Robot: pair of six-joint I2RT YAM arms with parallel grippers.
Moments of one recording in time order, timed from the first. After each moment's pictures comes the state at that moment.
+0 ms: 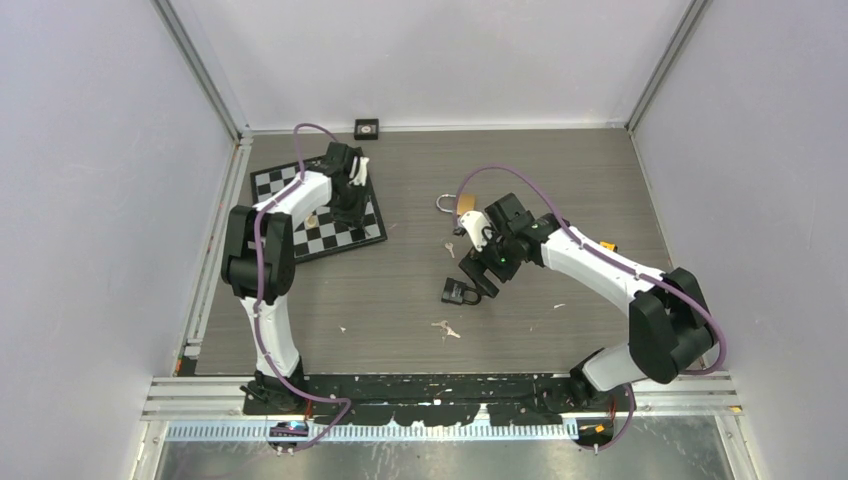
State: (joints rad) left arm -0.23 1.97 1.47 -0.64 0.08 -0.06; right arm 0.57 1.45 0.99 -0.67 -0.20 -0.34
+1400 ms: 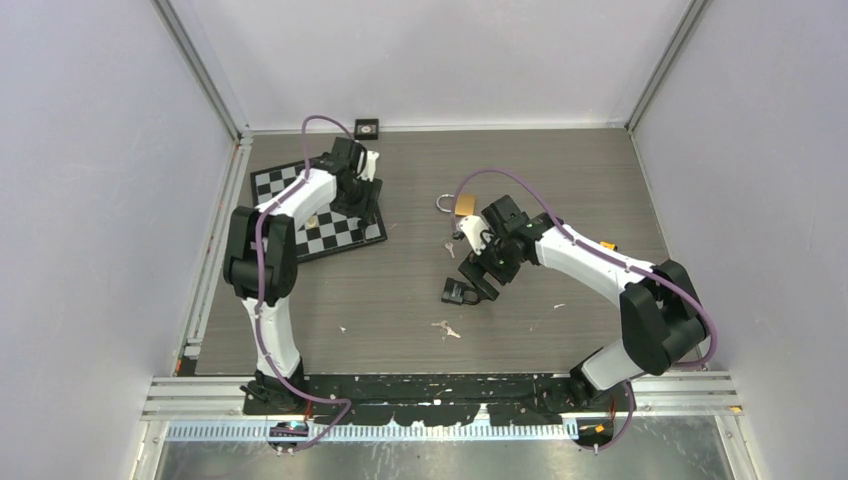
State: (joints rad) left arm -0.27 1.97 1.51 -0.63 0.08 0.04; right arm 0.57 1.50 0.99 -0.68 -0.20 -0.34
